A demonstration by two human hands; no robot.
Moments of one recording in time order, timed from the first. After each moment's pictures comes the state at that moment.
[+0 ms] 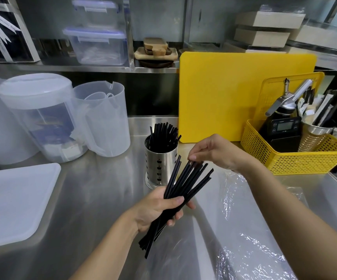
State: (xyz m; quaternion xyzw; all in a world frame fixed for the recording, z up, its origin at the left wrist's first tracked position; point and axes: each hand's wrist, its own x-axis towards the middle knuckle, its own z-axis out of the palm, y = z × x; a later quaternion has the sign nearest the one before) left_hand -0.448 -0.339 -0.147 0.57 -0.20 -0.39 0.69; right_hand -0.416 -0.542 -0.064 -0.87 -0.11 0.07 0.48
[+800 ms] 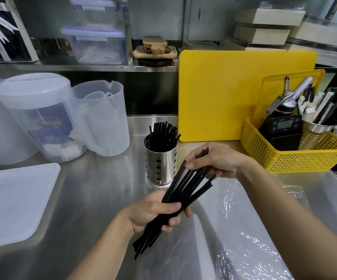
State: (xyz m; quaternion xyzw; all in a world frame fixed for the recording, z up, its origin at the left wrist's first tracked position) left_hand -0.441 -0.331 -0.158 0.49 -0.22 -0.49 0.69; right_hand -0.418 -0.542 -0.076 -0.76 -0.04 0.24 0.60
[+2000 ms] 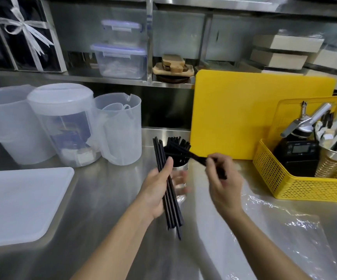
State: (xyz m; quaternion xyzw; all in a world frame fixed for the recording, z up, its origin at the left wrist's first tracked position) left_hand -0.421 -0.352 -0.100 0.49 0.01 -0.19 0.85; right_hand -0.436 -0.493 -0.110 -0.75 -0.06 -0.38 0.53
